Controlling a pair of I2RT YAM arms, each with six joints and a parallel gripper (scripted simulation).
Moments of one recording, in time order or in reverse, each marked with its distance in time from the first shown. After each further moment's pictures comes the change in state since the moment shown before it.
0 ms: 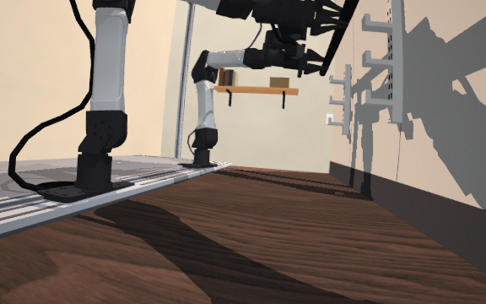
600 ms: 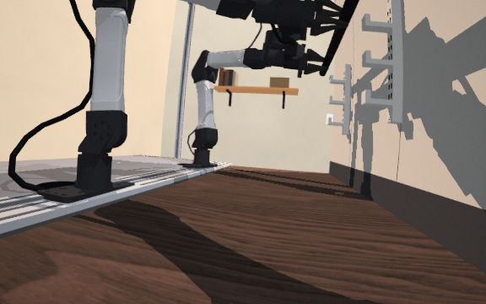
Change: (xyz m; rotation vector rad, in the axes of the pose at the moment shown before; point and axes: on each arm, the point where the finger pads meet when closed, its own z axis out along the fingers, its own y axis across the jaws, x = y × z) left arm 0.000 0.000 0.000 0.000 -0.002 0.000; right arm 0.000 0.000 0.000 0.000 0.001 0.000
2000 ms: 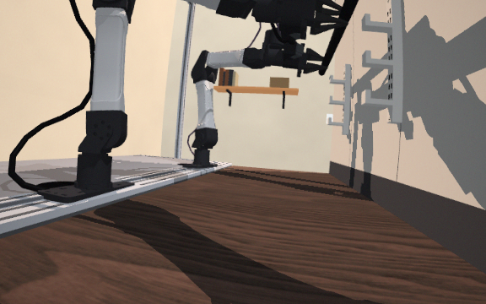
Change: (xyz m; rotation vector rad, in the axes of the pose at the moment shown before) left arm 0.001 0.003 -0.003 -0.004 -0.002 -0.002; right arm -0.001 -0.003 -0.001 0.005 -0.004 0.000
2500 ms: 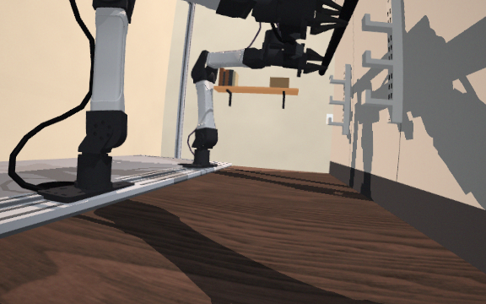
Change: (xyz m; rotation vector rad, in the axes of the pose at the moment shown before) left arm 0.000 0.000 0.000 0.000 0.000 0.000; right arm 0.000 0.000 0.000 0.000 0.000 0.000
